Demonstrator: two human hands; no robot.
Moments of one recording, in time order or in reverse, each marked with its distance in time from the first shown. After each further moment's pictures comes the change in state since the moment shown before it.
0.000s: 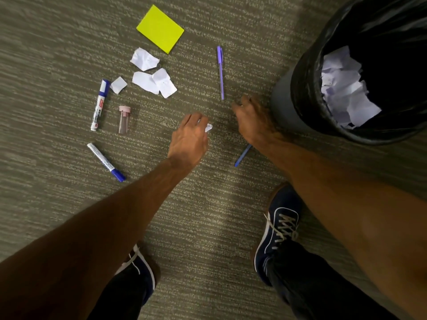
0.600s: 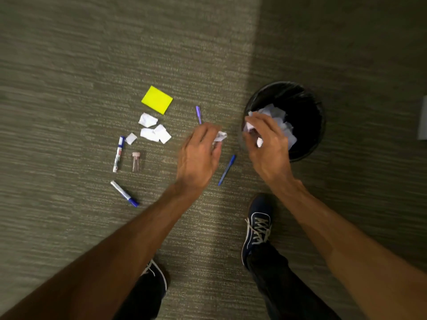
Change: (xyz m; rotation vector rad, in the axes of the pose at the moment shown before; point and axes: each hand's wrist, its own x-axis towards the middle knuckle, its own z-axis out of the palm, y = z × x) left_hand -0.035 0.132 -0.169 -0.273 0.344 0.219; right_hand -0.128 0.017 -0.202 0.643 0.673 0.131
